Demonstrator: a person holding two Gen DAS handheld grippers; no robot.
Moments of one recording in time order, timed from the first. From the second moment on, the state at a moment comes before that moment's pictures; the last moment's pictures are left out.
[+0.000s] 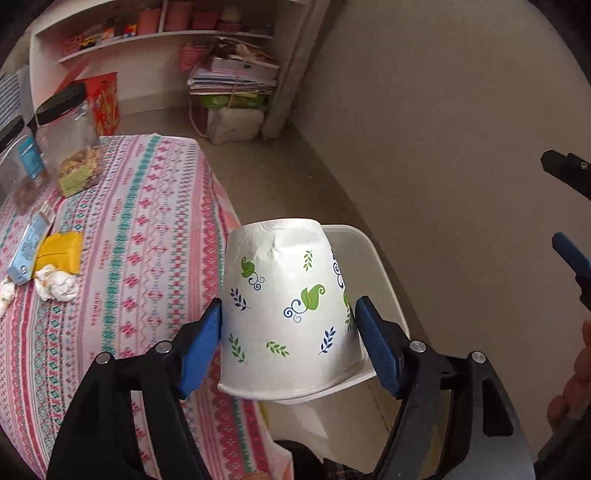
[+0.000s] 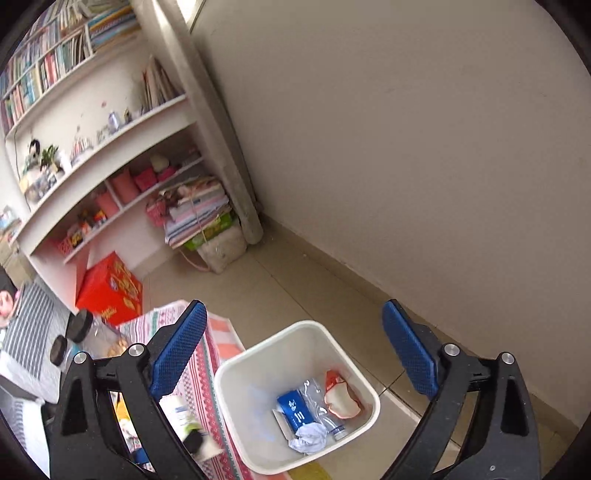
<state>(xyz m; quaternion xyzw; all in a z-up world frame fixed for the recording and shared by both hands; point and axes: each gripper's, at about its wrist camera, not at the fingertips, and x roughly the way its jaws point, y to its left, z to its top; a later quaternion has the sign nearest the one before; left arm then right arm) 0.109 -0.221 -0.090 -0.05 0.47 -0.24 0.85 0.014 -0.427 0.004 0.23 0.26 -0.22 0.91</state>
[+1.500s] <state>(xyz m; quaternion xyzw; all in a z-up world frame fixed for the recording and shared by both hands) 0.205 0.174 -0.167 -0.02 0.50 0.16 0.85 0.144 -0.168 -0.072 0.02 0.43 -0.03 0.90</state>
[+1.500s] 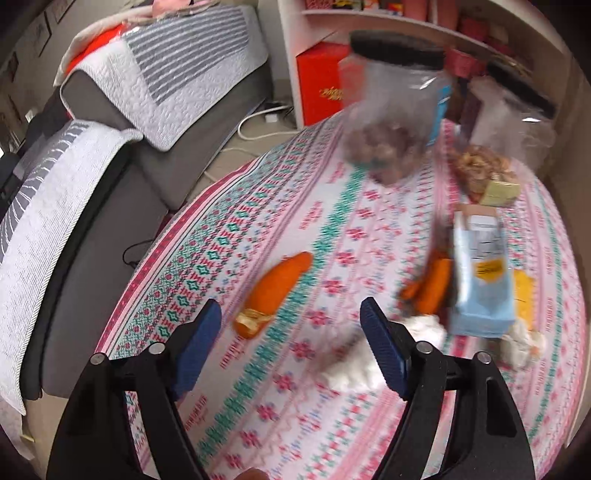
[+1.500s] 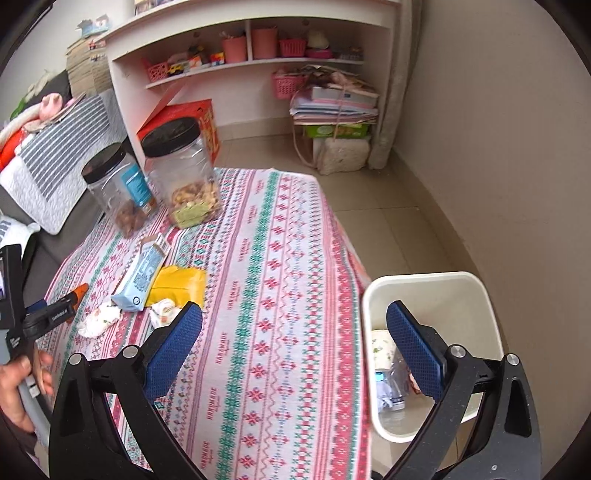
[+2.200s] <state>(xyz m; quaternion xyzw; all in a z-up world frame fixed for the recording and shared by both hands) 0.213 0.231 -0.165 -0.07 0.53 0.09 0.84 0.260 -0.034 -0.144 0.12 0.53 0.05 0.84</state>
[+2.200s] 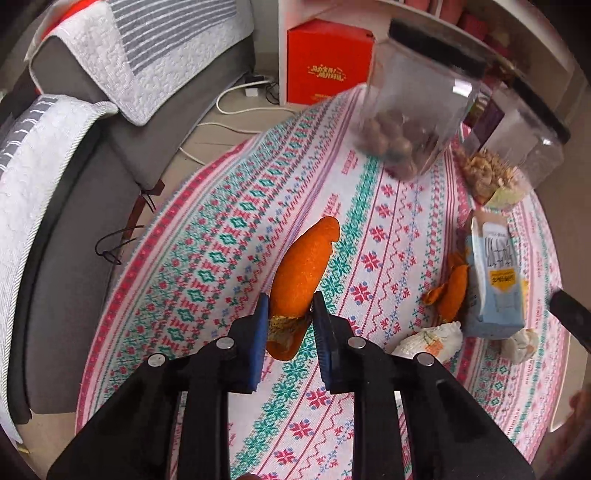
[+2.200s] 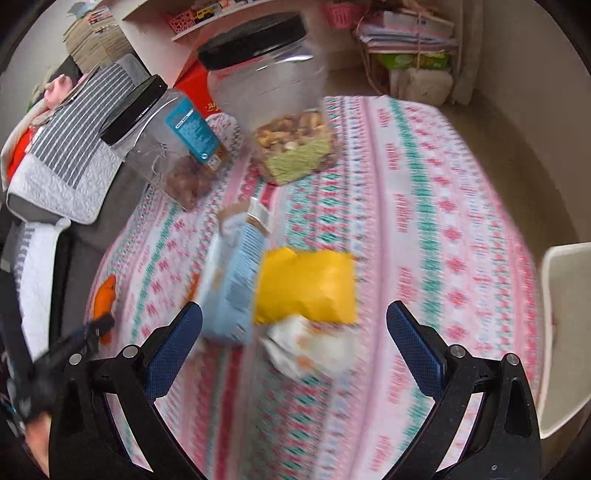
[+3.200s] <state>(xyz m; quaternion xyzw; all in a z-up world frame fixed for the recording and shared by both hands) 0.145 0.255 -0.103 -0.13 0.49 0.09 0.85 0.186 -0.020 -0.082 0.12 0.47 0.17 0.86</state>
